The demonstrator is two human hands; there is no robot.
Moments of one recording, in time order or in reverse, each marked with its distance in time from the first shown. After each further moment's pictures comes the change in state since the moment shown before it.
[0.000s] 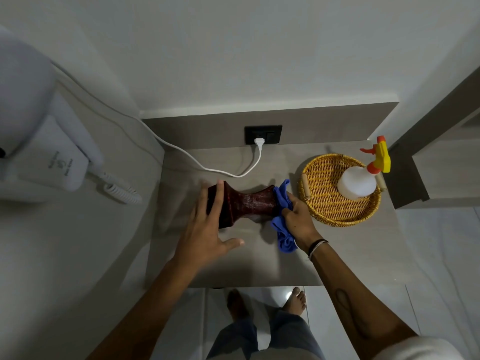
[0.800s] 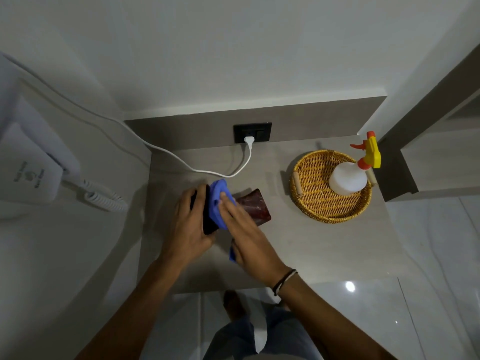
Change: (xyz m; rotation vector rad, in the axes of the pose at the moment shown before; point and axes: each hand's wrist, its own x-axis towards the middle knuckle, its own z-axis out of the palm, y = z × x) left_hand 0.016 -0.003 -0.013 -0.030 0.131 0.064; right_hand -0.061 0.001 0.067 -0.697 -0.201 -0.800
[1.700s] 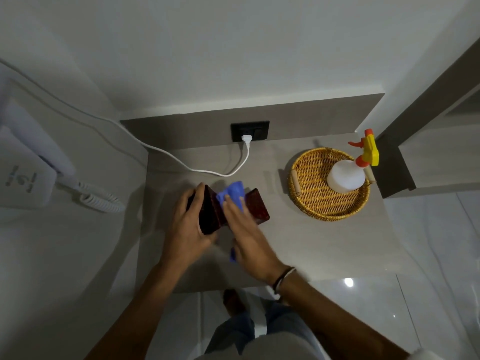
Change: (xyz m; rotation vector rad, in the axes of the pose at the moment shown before) left_hand -0.002 0.004 0.001 -0.125 0.076 -0.047; right_hand -0.001 0.009 0.003 0.048 -0.036 0.126
